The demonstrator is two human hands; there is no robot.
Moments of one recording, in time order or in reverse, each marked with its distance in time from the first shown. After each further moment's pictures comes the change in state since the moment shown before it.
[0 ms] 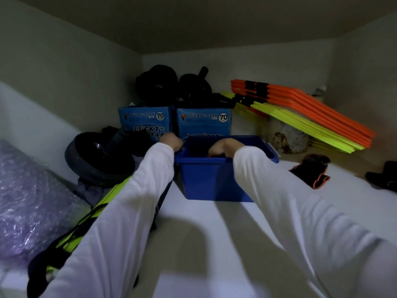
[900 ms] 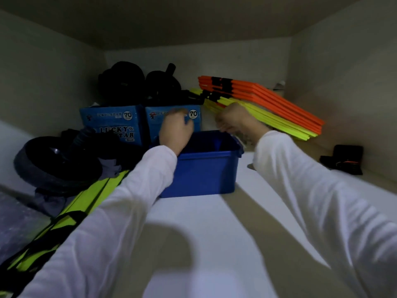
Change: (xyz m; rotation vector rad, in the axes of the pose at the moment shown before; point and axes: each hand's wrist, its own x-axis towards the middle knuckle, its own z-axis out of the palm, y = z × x) left_hand -0.063 0.065 0.025 -0.104 0.357 0.621; right_hand -0.049 0.085 -0.052 0.582 0.595 -0.061
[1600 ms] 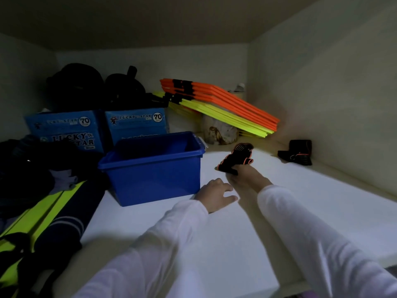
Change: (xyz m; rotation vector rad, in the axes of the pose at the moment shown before) left_hand -0.118 0.070 0.137 -0.029 -0.880 0.250; right_hand -0.050 0.193 -0.015 -0.584 0.011 0.199
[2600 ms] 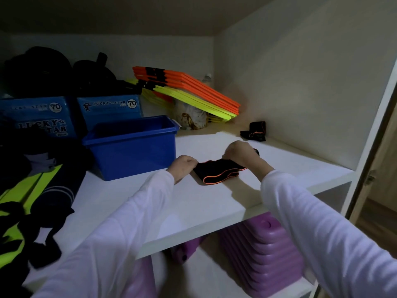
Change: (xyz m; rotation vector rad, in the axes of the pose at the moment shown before) left_hand -0.040 0.007 -0.009 -0.629 0.097 -0.164; right_hand -0.125 0.012 -0.053 -0.040 0.130 0.046
